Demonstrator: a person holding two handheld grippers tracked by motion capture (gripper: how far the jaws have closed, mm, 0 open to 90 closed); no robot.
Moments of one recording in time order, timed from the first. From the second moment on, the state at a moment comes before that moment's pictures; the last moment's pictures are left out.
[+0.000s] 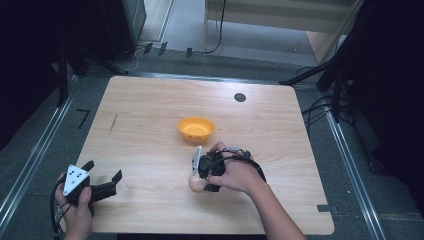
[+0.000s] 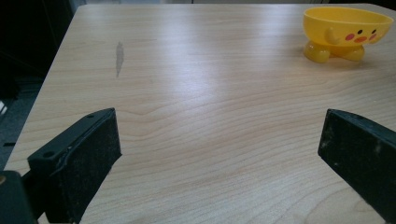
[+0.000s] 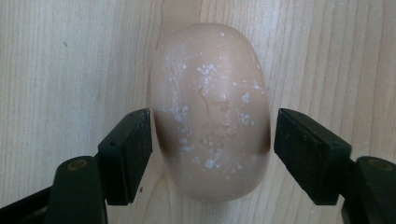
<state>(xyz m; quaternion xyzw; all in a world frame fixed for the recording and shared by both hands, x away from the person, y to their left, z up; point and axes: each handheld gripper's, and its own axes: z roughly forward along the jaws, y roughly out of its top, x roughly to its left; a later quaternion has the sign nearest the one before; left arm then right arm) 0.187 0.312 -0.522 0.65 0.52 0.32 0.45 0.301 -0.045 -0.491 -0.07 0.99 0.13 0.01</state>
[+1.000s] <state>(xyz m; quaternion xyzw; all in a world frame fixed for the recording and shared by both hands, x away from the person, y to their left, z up) 0.187 0.312 -0.523 0.66 0.52 0.32 0.45 0.306 -0.038 -0.504 -0.08 0.99 0.11 0.00</state>
